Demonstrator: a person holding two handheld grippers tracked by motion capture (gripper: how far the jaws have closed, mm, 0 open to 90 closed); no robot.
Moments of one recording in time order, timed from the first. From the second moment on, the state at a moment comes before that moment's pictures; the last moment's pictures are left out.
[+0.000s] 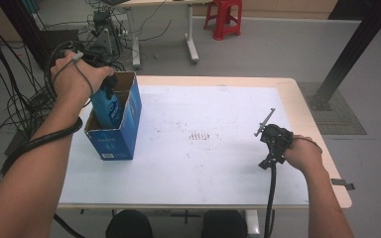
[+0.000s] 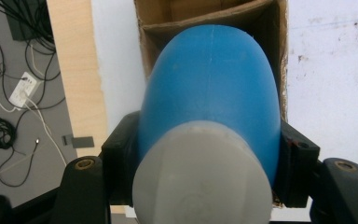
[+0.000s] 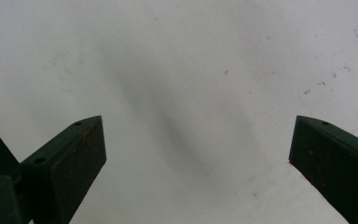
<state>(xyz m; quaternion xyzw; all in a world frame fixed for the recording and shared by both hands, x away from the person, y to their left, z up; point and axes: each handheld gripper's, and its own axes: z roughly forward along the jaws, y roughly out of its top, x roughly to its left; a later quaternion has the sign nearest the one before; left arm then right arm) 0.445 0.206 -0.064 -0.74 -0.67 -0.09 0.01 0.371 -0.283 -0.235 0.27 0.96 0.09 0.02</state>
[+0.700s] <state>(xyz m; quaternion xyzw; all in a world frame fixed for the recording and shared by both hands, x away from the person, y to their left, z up) 0.453 0.211 -0.095 -0.74 -0.67 -0.07 0.02 0.370 -0.280 -0.233 0.27 0.96 0.09 0.02</state>
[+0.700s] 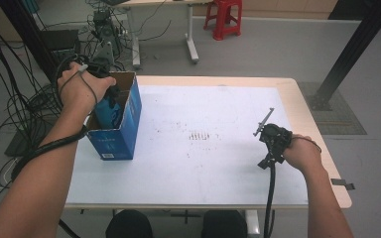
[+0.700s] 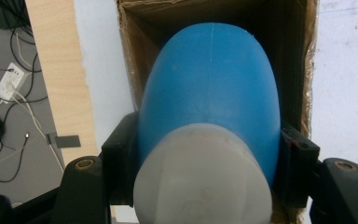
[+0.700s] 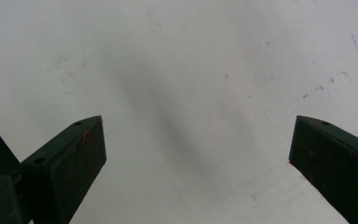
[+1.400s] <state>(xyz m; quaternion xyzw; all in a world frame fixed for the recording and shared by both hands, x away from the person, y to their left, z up) 0.458 0.206 -0.117 -0.74 -0.66 -0.06 0.03 0.370 -0.277 -0.232 0.27 0.96 0.09 0.02</state>
